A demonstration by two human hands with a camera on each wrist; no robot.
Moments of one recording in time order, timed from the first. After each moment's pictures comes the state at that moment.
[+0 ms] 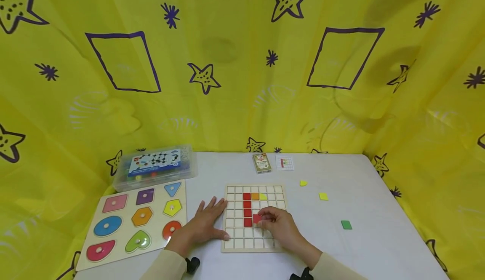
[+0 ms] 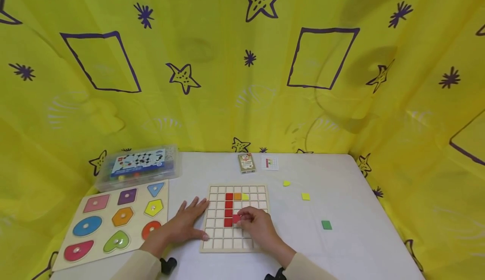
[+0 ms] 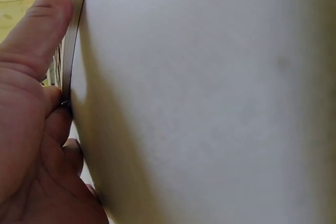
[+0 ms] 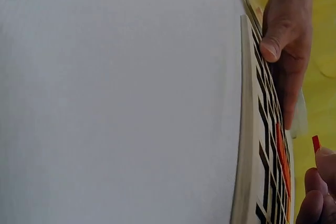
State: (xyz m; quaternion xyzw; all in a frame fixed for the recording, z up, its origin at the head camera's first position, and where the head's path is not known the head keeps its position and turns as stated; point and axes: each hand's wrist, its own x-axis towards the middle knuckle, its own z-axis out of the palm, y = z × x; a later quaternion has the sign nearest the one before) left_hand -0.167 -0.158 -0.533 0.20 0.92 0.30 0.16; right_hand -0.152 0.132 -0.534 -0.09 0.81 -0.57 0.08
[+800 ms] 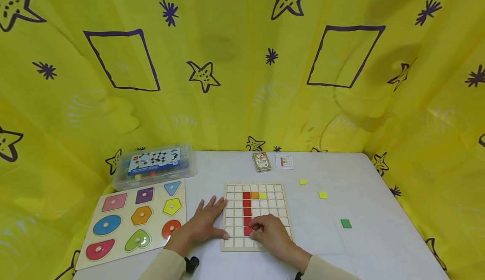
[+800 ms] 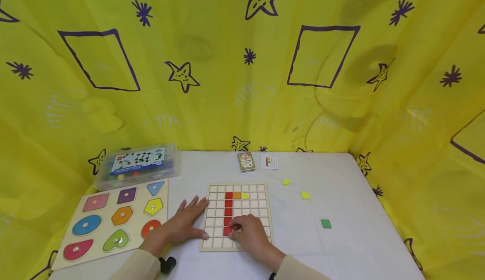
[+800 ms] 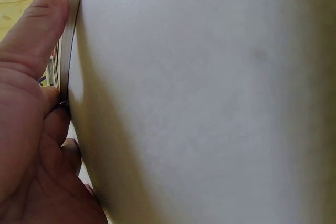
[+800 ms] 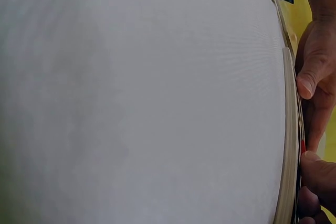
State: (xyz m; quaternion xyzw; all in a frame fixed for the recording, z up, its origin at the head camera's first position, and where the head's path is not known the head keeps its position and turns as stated) left_hand -0.167 -0.158 -0.537 0.19 0.92 0.30 0.16; right_hand -0.139 0.111 -0.547 -0.18 0.88 -0.43 0.03
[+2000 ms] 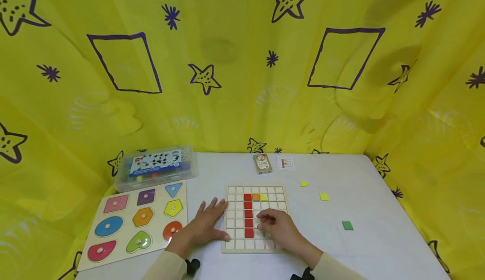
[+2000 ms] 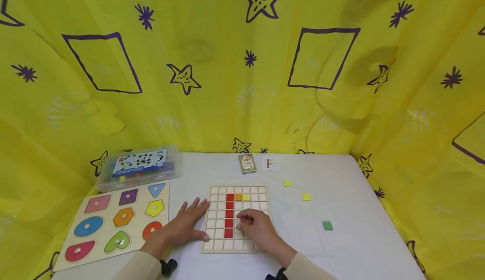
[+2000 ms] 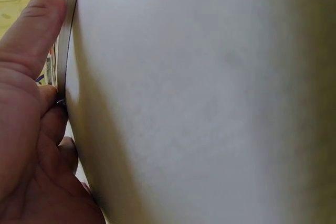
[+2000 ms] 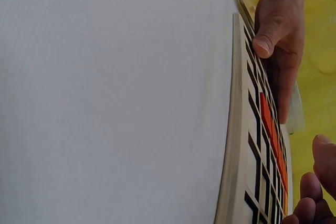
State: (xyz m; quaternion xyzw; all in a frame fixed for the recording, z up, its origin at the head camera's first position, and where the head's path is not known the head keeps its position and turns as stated) left_hand -0.167 -0.158 -0.538 0.19 0.92 0.30 0.16; right_hand -0.153 0.133 -0.536 -0.12 0.83 -0.54 0.09
